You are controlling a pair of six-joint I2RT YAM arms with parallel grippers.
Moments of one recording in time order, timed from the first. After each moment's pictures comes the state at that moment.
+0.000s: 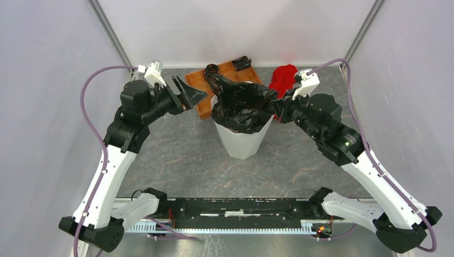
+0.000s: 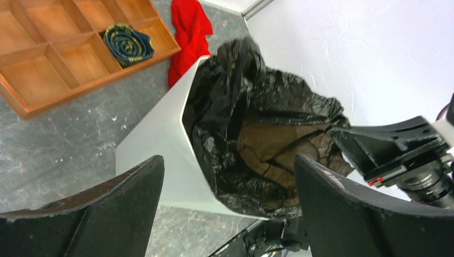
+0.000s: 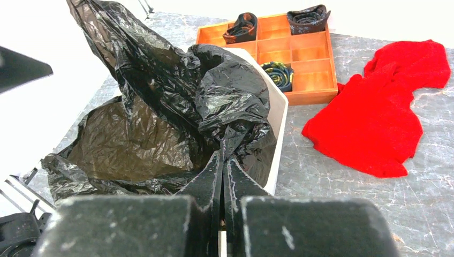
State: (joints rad) left arm -0.33 1.02 1.31 -0.51 0.32 -0.69; right arm 0.69 0.96 1.21 -0.45 0.18 0.29
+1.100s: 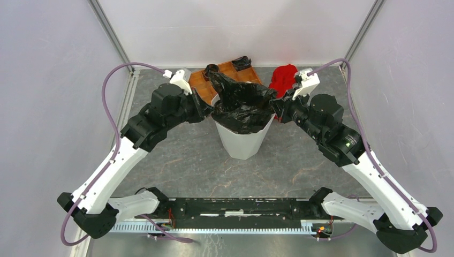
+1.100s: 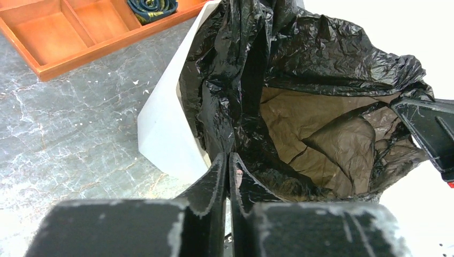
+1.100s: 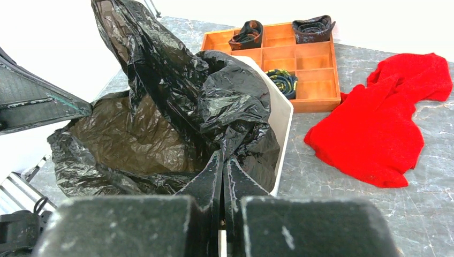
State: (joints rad) left arm -0.65 1.10 1.33 -0.66 -0.03 -0.66; right arm 0.69 0.95 1.21 -0.42 0.16 0.27
